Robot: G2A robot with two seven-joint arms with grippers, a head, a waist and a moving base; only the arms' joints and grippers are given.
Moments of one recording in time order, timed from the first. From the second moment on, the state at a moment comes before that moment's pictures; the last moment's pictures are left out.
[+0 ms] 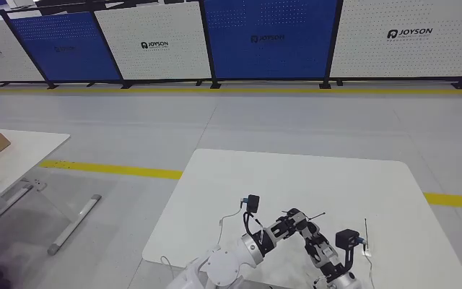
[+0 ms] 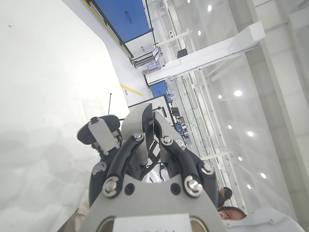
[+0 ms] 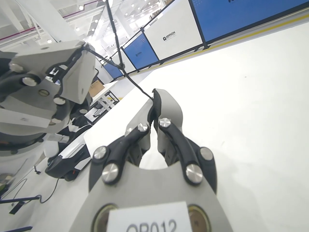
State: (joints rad) left arm 1.46 -1.27 -0.94 -1.77 -0.07 -0.10 -0.17; right arm -1.67 -1.24 1.18 -1.65 -0.80 -0.33 -0.11
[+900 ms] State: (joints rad) left arm 1.46 -1.27 -0.94 -1.77 -0.07 -0.10 -0.17; right arm -1.64 -1.25 1.16 -1.60 -0.83 -0.30 -0.12
